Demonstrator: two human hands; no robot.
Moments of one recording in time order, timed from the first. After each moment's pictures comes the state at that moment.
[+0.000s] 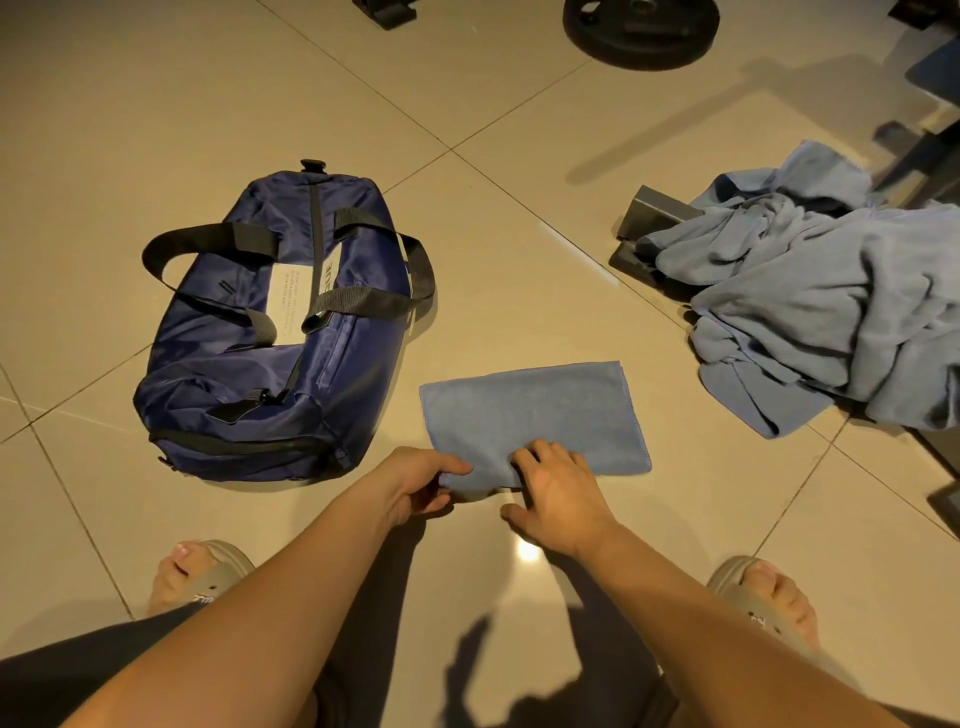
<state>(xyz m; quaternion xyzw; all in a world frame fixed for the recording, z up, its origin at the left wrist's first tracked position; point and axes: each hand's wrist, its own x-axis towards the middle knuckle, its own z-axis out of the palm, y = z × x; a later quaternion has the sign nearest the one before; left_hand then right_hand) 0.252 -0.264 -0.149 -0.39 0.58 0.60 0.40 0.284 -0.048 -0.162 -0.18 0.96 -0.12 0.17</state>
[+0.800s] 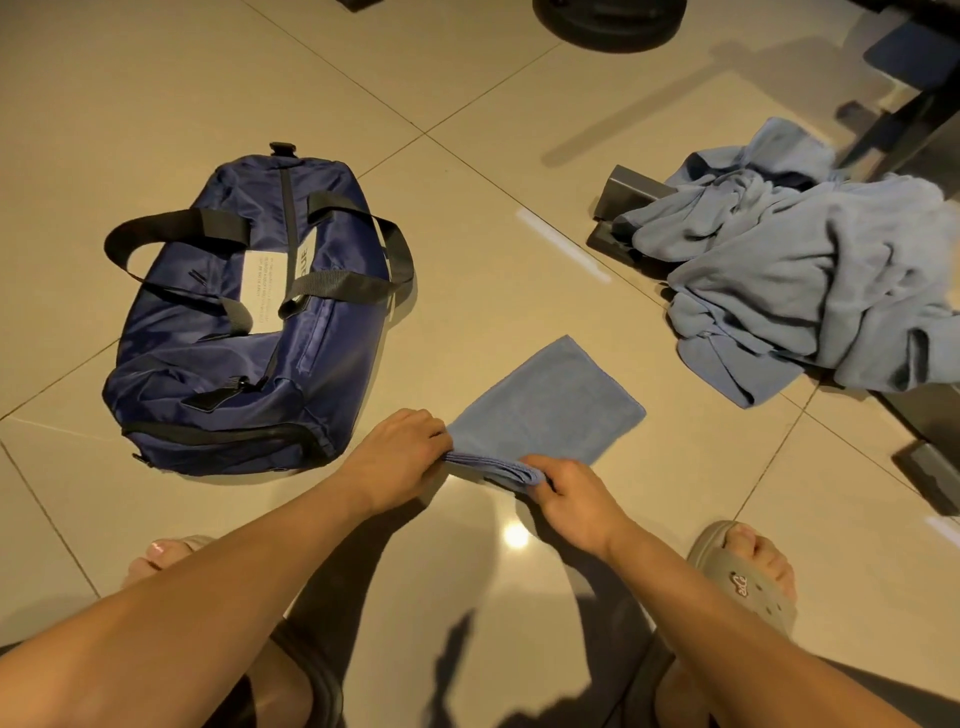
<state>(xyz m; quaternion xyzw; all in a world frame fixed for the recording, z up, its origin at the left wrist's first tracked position) 0.256 -0.291 -0.167 0.36 0.93 0.08 0.09 0.313 -0.022 -0.147 -0.03 0.90 -0.36 0.25</state>
